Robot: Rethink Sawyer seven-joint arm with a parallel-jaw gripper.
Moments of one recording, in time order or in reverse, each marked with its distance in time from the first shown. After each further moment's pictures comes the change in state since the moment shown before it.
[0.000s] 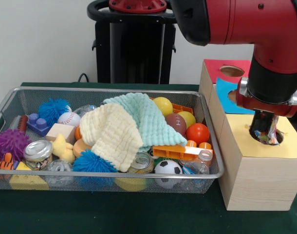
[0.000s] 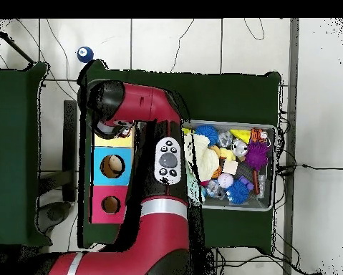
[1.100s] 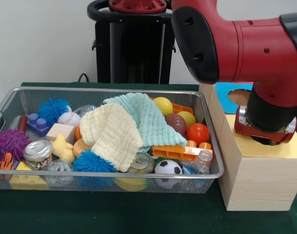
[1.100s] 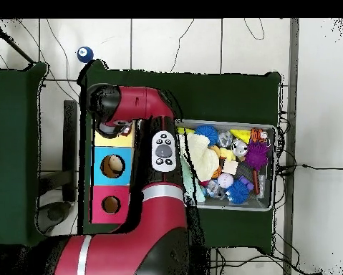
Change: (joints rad) arm -0.005 0.101 0.057 -0.095 -0.114 -0.029 0.000
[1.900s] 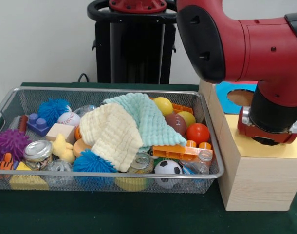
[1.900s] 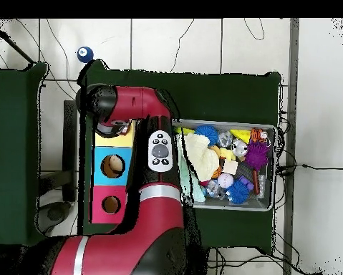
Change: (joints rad) arm 0.011 0.003 -0.005 -0.009 -0.003 -0.010 0.001
